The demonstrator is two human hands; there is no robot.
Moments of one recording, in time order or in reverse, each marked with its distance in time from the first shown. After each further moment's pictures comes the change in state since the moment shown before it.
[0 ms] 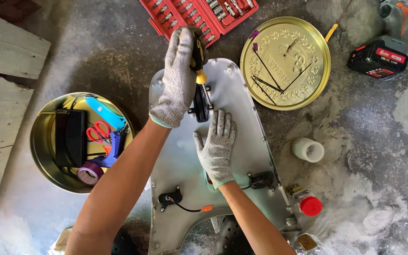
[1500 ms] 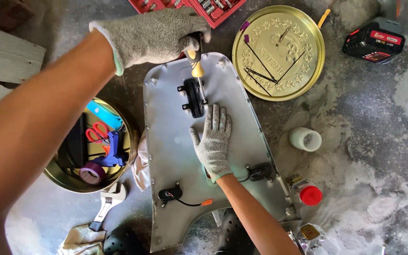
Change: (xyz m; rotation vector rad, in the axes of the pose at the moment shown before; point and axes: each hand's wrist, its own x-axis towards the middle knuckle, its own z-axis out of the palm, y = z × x) left_hand 0.077 0.110 0.043 1.617 -1.234 0.112; right_hand -0.001 0.001 0.001 0.021 0.011 0.009
